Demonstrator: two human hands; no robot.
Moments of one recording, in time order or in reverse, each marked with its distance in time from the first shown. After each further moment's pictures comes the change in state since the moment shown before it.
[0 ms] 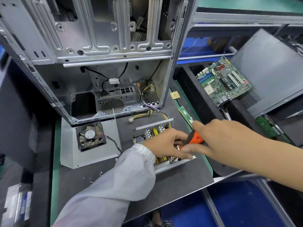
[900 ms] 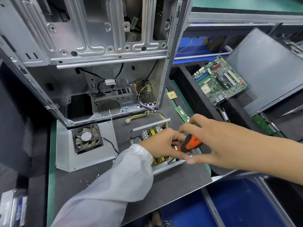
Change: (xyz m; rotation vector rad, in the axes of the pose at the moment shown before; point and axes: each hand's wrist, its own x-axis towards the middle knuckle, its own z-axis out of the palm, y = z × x) left_hand 0.003 -0.002 -0.001 -0.046 -0.034 -0.015; right_hand -0.002 0.010 0.002 0.206 -0.030 -0.120
